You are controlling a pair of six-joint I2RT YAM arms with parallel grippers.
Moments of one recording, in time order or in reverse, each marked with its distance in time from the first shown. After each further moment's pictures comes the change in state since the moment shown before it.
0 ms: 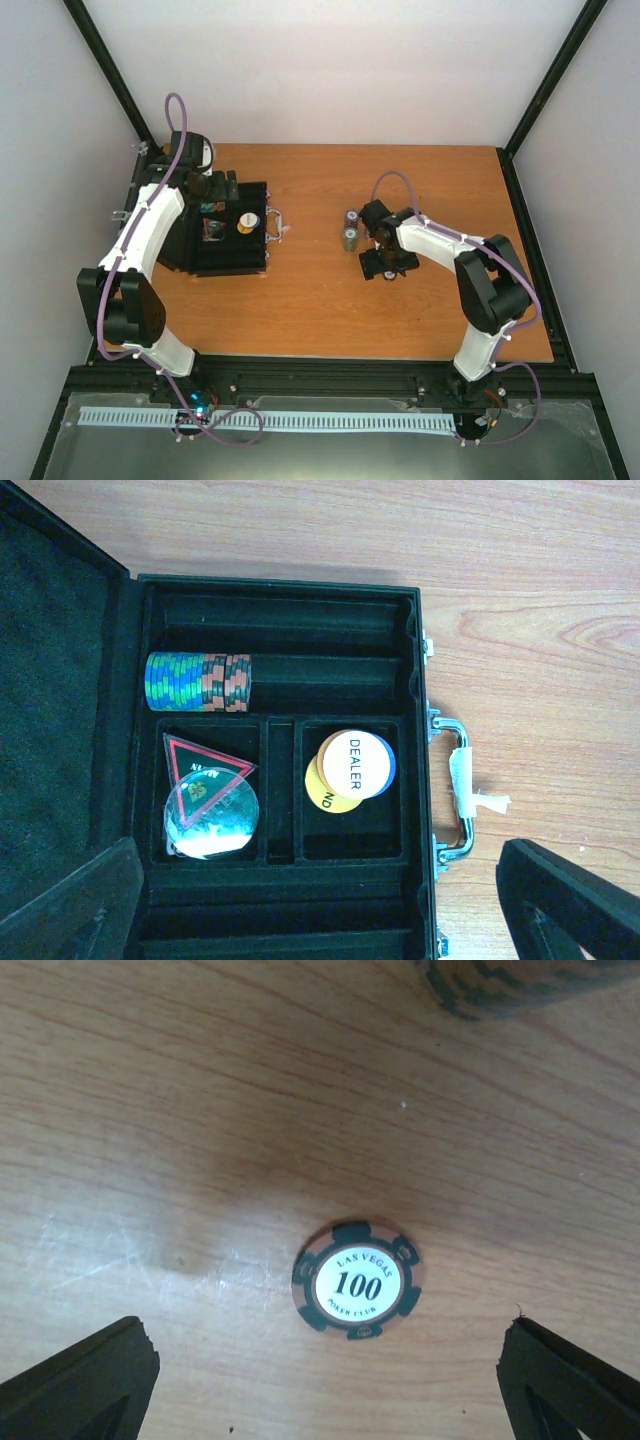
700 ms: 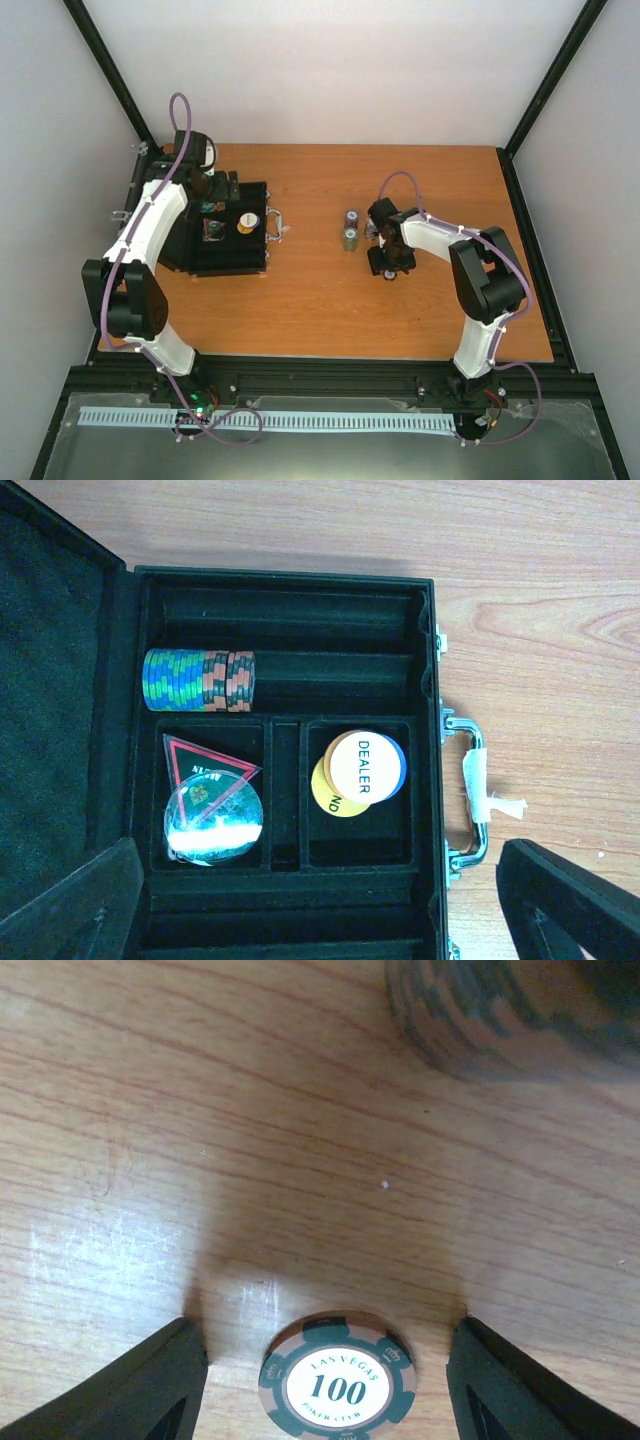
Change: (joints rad) left arm 0.000 0.040 0.018 -0.005 -0.011 0.005; right arm -0.085 0.093 -0.007 0.098 -0.076 -0.061
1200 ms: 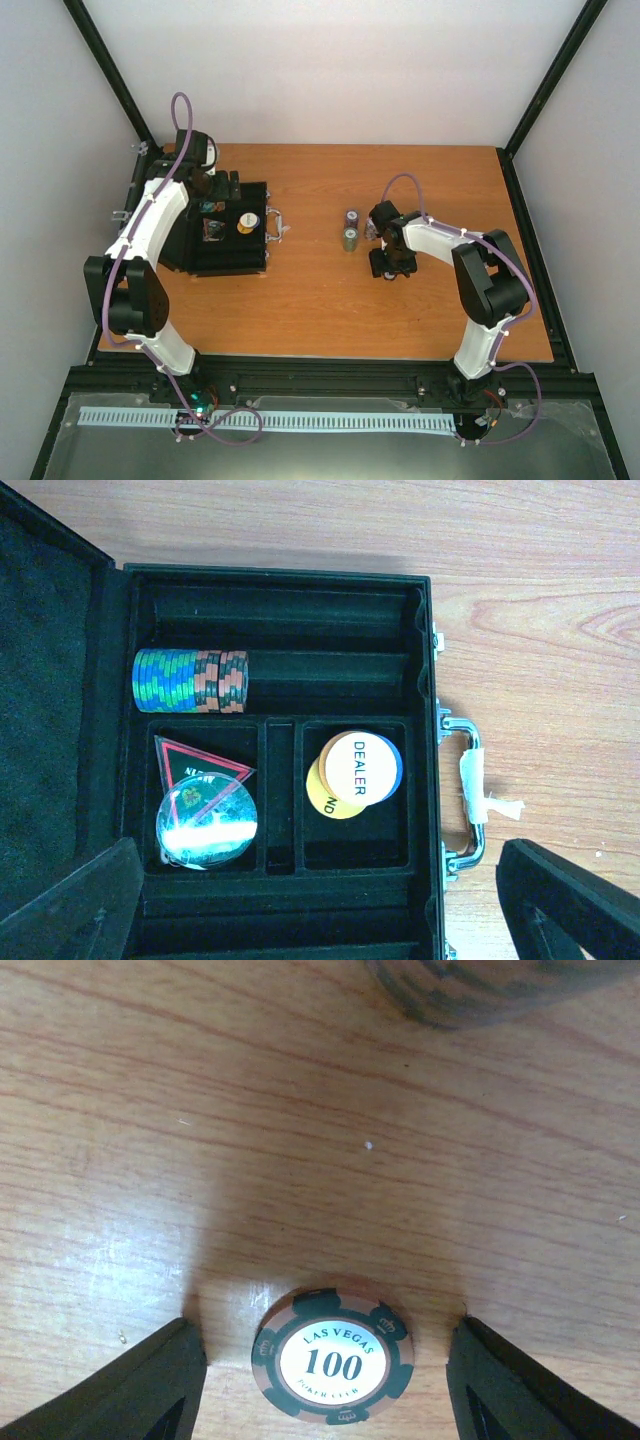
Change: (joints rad) left arm 0.000 0.027 0.015 -0.002 0.012 0.000; right arm 0.000 -0.039 -0.051 0.023 0.003 0.055
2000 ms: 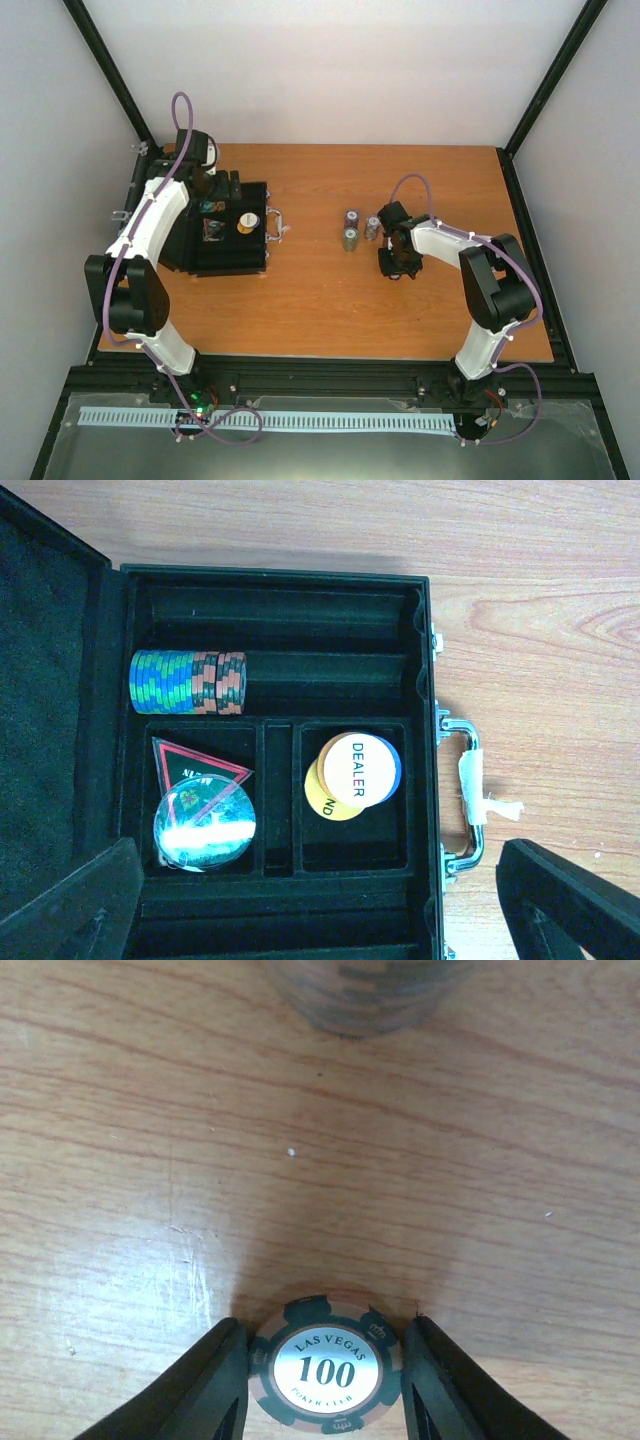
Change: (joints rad) left arm 0.000 0.008 0.005 0.000 0.005 0.000; right arm -0.039 -0.045 -0.063 0.059 0.000 -0.001
